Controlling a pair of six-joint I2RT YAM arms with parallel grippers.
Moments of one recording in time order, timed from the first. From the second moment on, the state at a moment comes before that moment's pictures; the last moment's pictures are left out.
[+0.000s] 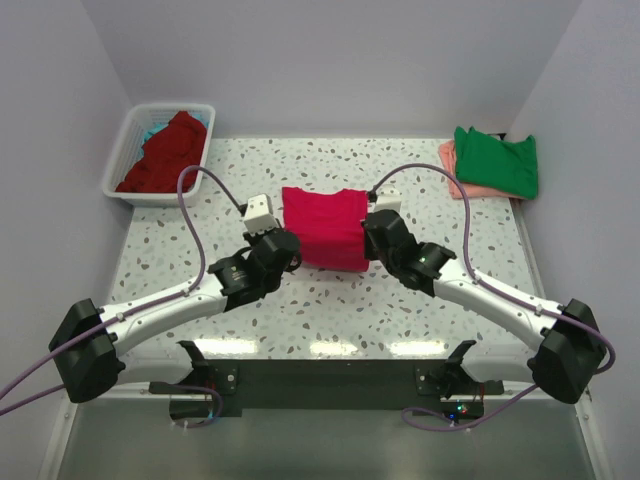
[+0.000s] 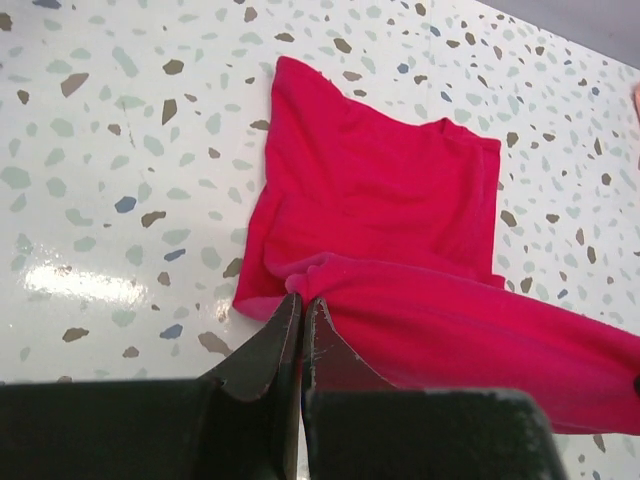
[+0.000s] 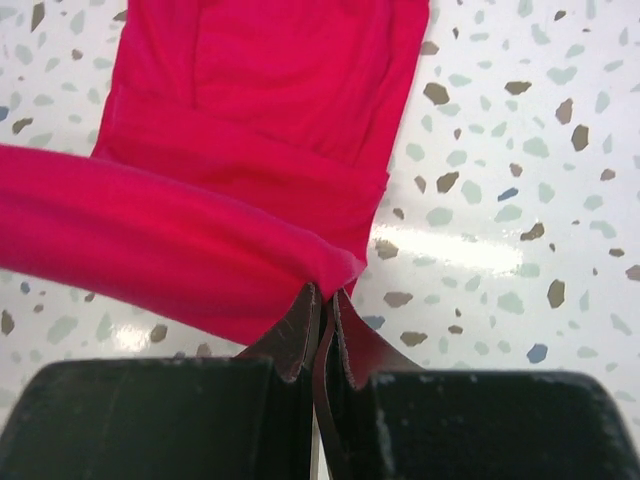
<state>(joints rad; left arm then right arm) -0.92 1.19 0.79 -0.20 -0.84 -0.82 0.81 1.21 0.88 -0.31 0.48 0.43</state>
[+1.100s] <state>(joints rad) -0.60 1.92 1.32 0.06 -0.74 -0.53 0.47 1.96 1.42 -0.12 0.37 0.29</state>
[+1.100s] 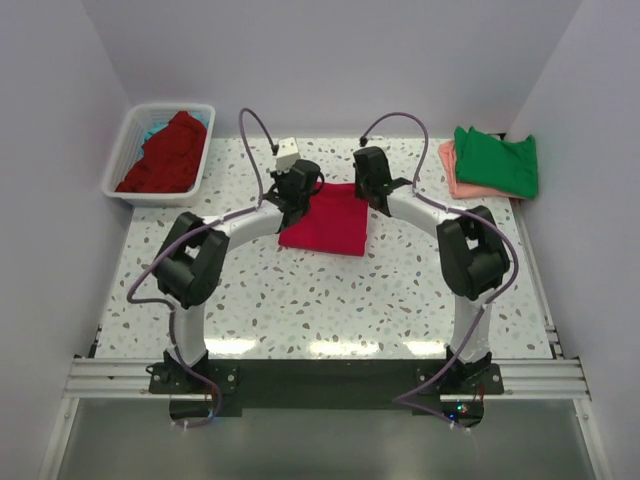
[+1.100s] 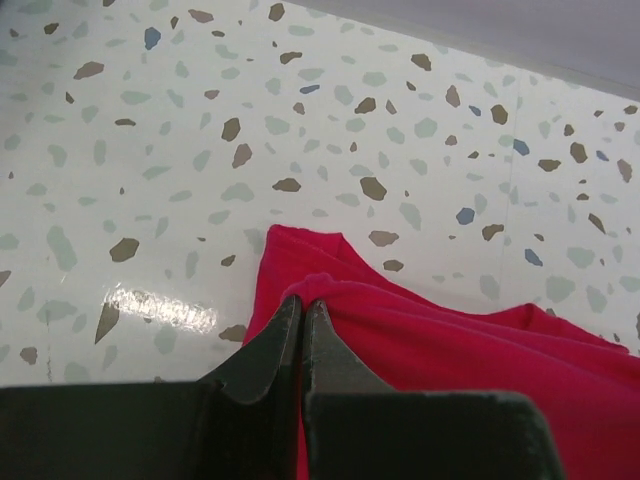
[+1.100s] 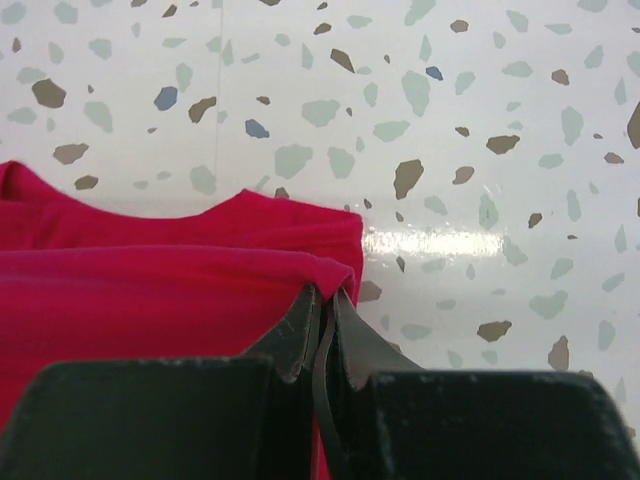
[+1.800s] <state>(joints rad) -0.51 2.01 1.33 0.13 -0.76 -0.47 0.41 2.12 1.60 -0.14 0.38 0.28</state>
